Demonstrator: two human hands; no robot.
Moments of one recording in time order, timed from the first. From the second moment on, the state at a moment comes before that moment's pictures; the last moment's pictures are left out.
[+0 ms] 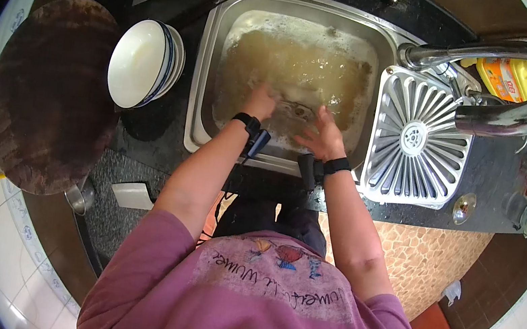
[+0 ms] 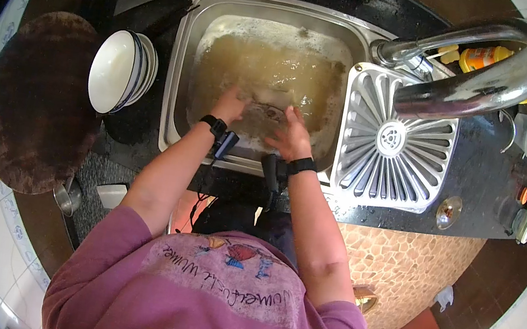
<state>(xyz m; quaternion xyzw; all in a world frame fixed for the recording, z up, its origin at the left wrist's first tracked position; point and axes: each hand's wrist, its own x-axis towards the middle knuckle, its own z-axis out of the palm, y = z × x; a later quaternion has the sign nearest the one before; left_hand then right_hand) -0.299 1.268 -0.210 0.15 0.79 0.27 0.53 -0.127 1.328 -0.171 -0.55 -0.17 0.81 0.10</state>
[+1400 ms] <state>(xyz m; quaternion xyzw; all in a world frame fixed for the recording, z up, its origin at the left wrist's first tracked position) -0.311 1.272 -0.241 0.24 0.88 0.19 0.37 -0.125 1.321 -0.232 -0.50 -0.37 0.76 0.17</state>
